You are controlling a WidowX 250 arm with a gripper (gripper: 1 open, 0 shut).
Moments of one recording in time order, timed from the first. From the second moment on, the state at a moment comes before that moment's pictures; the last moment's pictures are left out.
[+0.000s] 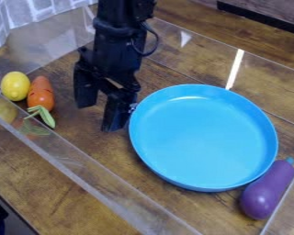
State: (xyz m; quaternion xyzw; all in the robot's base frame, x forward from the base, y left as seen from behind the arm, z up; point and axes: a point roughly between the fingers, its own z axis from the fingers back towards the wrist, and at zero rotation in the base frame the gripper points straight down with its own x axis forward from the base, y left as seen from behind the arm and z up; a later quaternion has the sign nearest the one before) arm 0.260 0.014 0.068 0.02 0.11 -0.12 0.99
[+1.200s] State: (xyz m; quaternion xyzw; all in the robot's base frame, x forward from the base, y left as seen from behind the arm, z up) arm 0.254 0.035 0.062 0.03 0.12 -0.12 0.99
